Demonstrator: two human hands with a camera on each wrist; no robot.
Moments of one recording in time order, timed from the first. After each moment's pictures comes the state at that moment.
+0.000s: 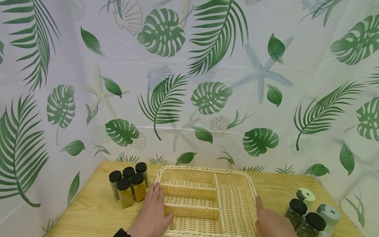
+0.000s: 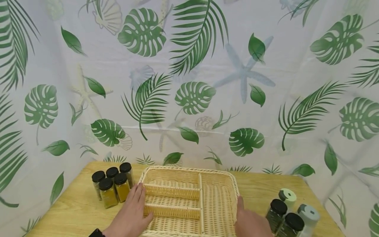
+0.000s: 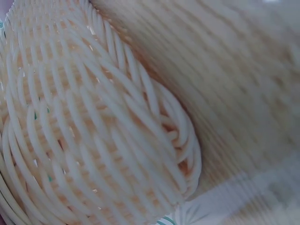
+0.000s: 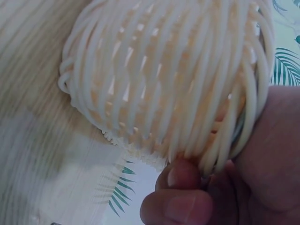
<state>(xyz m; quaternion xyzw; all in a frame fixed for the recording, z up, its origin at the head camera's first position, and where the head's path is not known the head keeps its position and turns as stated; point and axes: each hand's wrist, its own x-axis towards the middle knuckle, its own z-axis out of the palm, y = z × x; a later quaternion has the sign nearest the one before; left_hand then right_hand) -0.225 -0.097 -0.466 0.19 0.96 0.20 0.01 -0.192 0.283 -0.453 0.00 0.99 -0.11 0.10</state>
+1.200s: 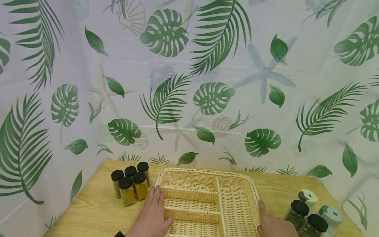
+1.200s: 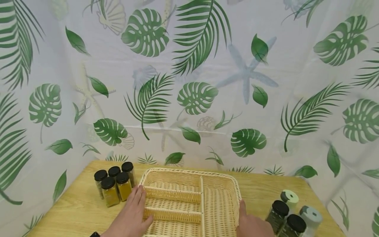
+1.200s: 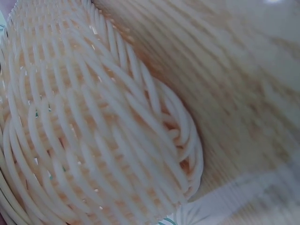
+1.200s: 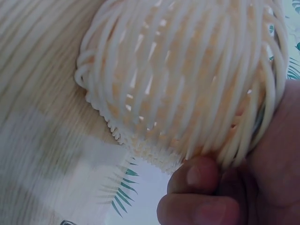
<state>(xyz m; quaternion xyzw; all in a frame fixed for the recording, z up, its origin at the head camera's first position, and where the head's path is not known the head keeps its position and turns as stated) -0.216 -0.099 -0.464 0.17 0.96 0.20 0.03 -0.188 0.291 -0.464 -0.02 0.98 -0.13 0.11</state>
